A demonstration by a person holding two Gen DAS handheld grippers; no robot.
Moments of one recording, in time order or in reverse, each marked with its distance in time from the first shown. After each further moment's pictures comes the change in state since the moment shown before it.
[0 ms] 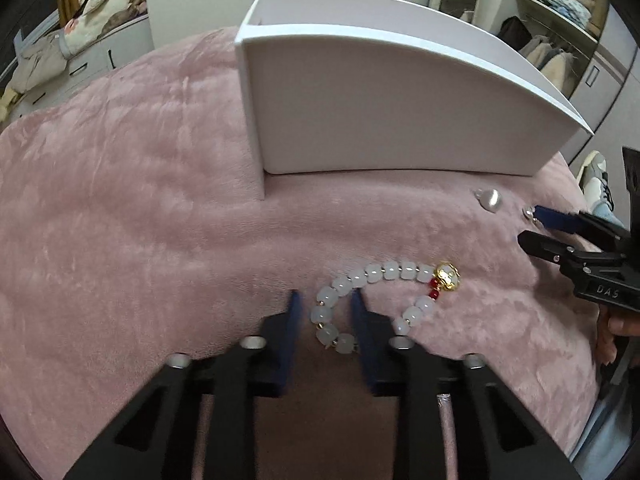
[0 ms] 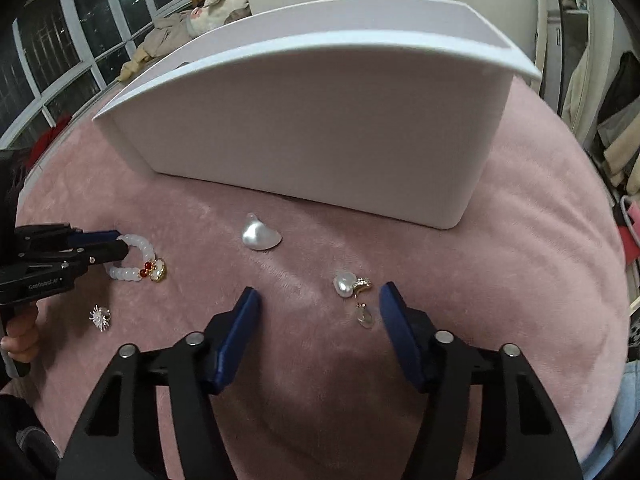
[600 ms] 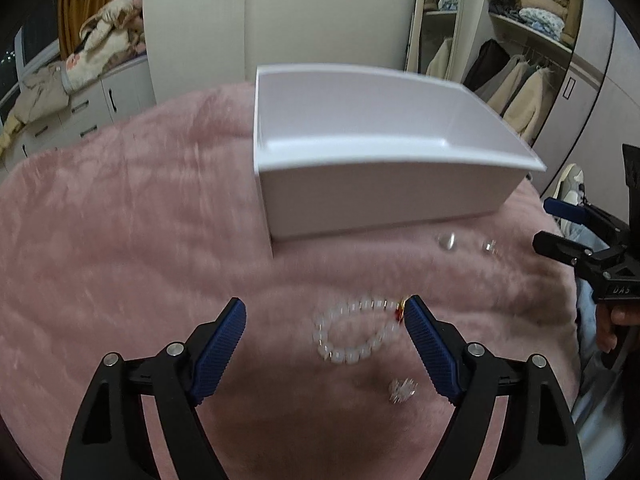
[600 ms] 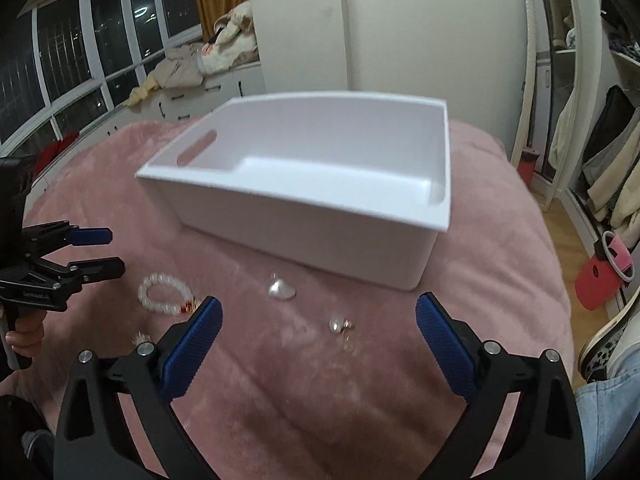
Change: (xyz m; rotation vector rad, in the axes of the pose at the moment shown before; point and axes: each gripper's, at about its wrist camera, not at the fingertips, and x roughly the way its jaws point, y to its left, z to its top) left arm -0.057 -0.008 0.008 0.058 -0.126 -0.015; right arm -0.063 0.013 0.014 -0.061 -0.149 -0.040
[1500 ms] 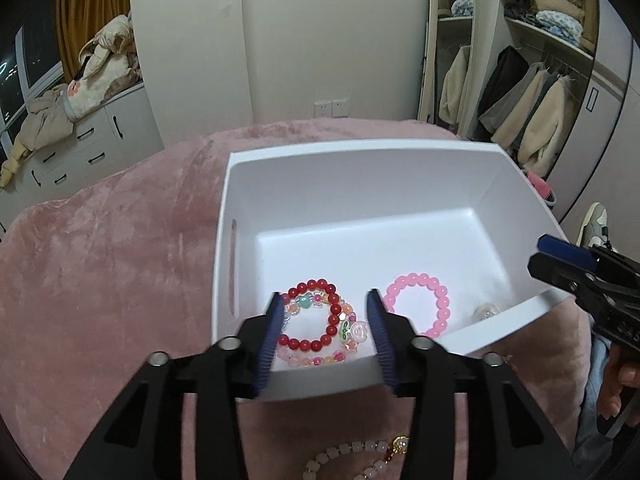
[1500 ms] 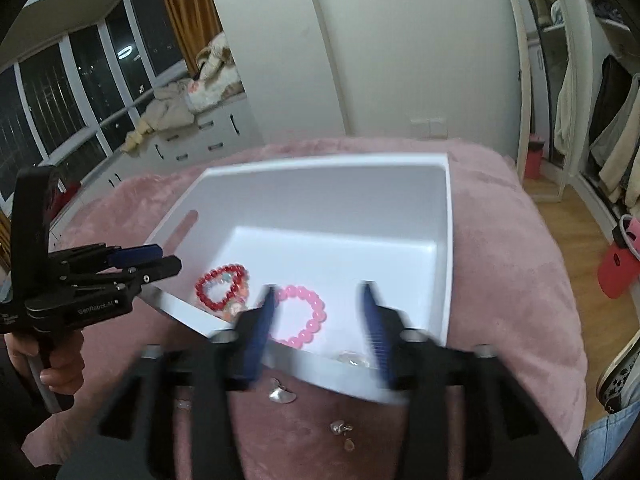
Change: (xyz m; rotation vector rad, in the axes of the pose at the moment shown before) left arm 0.025 -0.024 0.116 0.013 -0.061 0.086; right arm 0.018 -0.031 0.079 0.131 -0.085 0.057
